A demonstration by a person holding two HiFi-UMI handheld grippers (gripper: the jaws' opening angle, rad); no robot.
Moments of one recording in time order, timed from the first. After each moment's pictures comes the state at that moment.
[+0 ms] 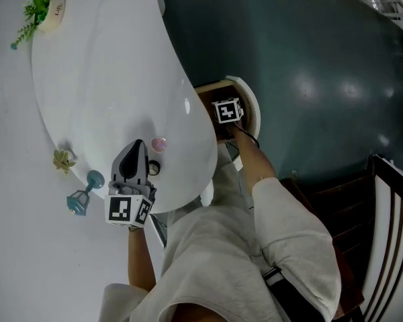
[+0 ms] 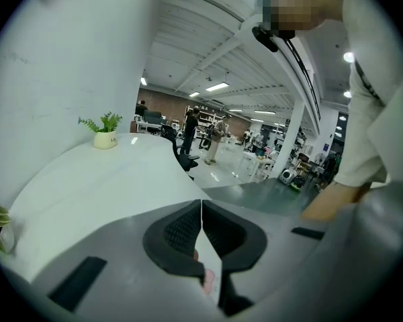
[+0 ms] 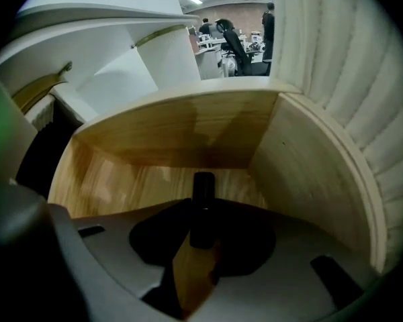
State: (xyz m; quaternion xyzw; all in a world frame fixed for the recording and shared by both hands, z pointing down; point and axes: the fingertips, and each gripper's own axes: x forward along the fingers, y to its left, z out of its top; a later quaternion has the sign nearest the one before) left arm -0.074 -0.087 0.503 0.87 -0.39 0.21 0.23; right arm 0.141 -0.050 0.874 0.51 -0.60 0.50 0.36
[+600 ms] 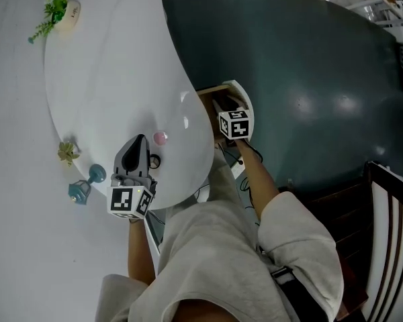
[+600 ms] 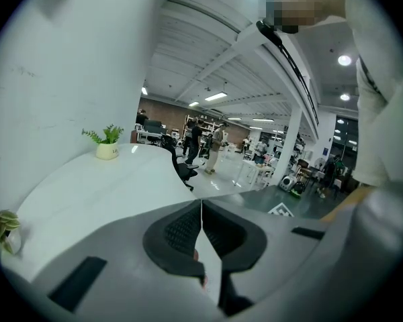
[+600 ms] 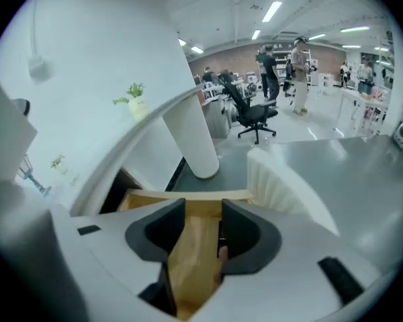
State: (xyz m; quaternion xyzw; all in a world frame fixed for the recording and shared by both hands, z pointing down) left arm -0.079 -0.070 0.480 0.87 -0.40 0.17 0.21; right arm 0.150 -0.064 0.744 0.58 -0.67 0.40 0.22
